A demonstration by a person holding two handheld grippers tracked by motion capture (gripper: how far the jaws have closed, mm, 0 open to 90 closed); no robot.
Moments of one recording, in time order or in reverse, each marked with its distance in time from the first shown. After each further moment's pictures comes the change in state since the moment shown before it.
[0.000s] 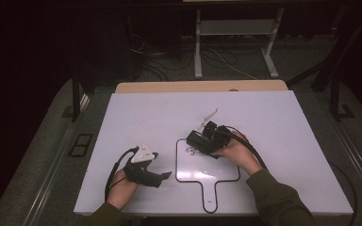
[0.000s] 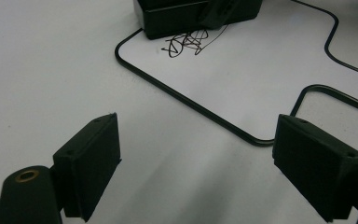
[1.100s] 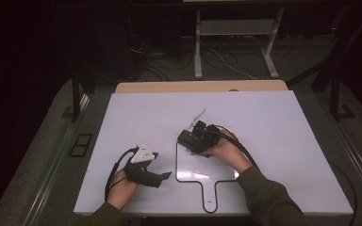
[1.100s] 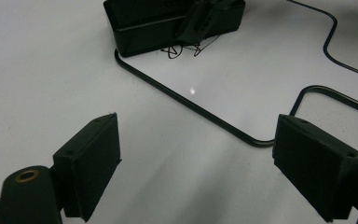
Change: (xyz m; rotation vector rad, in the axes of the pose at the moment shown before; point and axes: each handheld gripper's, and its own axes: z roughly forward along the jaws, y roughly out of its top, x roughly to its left) left arm 0.000 0.000 -0.001 0.006 -0.001 0.010; right arm 0.014 0.023 0.013 0.001 -0.009 -0.049
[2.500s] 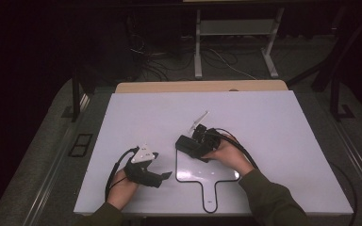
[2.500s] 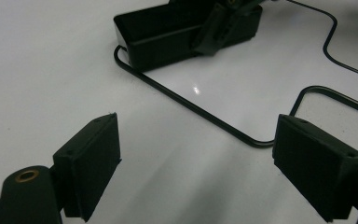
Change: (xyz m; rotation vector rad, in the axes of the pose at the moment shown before) left arm 0.000 0.001 0.000 0.004 -0.003 0.010; right arm 0.008 -0.006 -0.003 -0.021 0.104 -0.006
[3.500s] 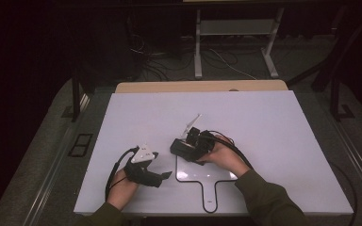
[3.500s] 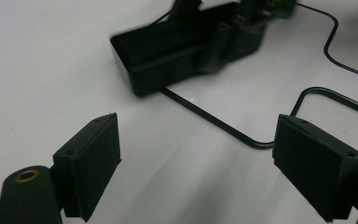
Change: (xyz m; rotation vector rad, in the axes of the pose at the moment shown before) left arm 0.000 0.000 -0.001 0.008 0.007 0.007; right arm 0.009 0.012 0.006 0.027 -0.013 -0.044
